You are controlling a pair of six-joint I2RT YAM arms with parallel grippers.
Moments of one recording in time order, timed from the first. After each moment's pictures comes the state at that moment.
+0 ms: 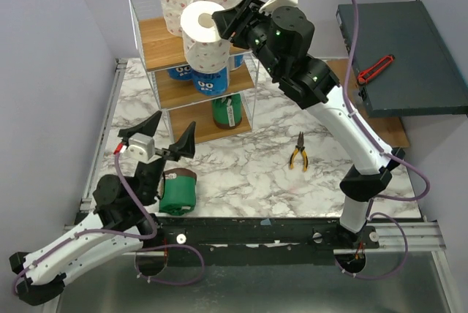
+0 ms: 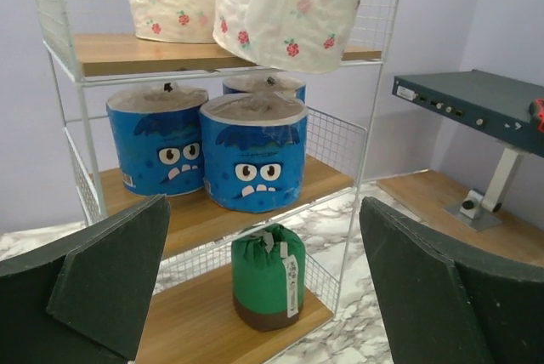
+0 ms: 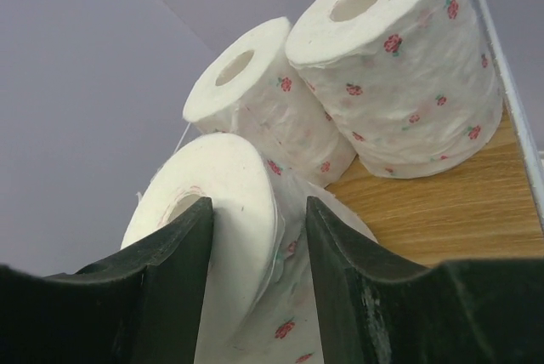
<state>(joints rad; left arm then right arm) -0.99 0.35 0.56 0.31 -0.57 0.21 0.87 1.84 2.37 -0.40 0.40 0.58</state>
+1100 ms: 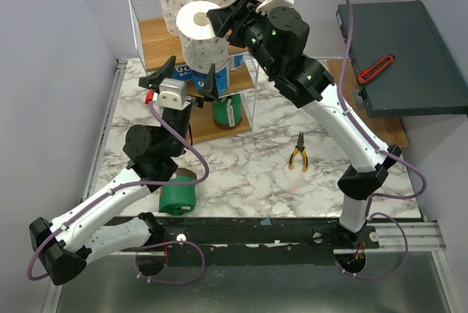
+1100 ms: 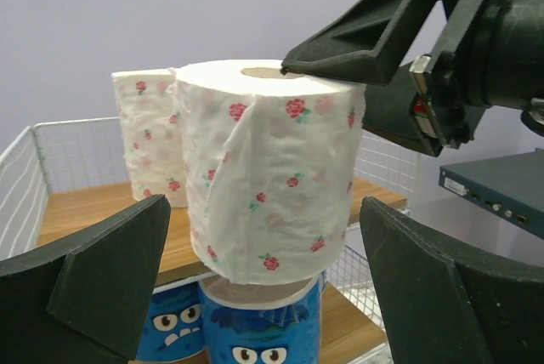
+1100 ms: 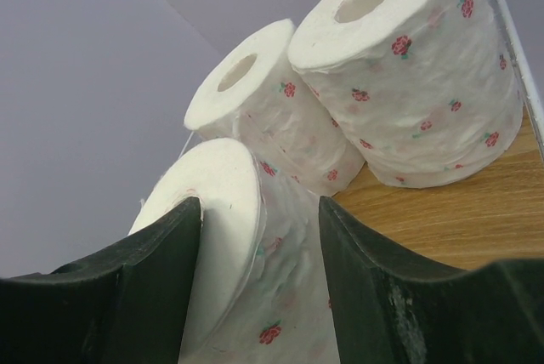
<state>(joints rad) -0.82 0.95 0.92 0.70 -0.48 0.34 0.86 1.86 2.35 -0.34 0.35 0.60</state>
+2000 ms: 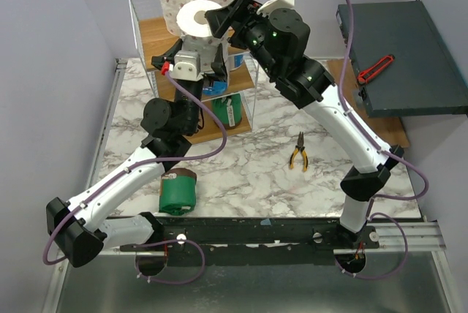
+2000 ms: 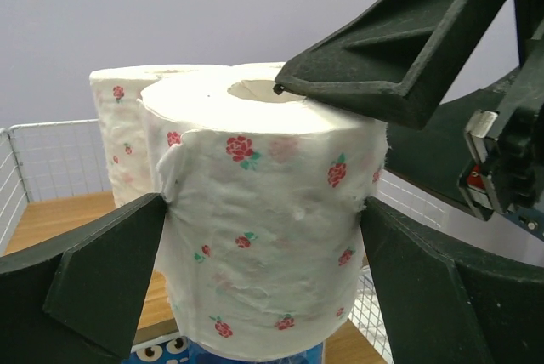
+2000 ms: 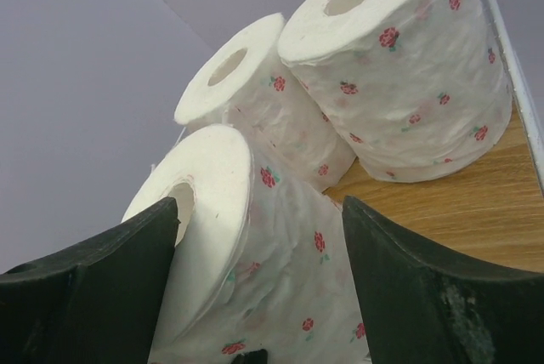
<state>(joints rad) -0.75 1.15 1.11 0.66 -0.49 0.29 0.86 1.84 2.30 -0.32 0.35 0.60</state>
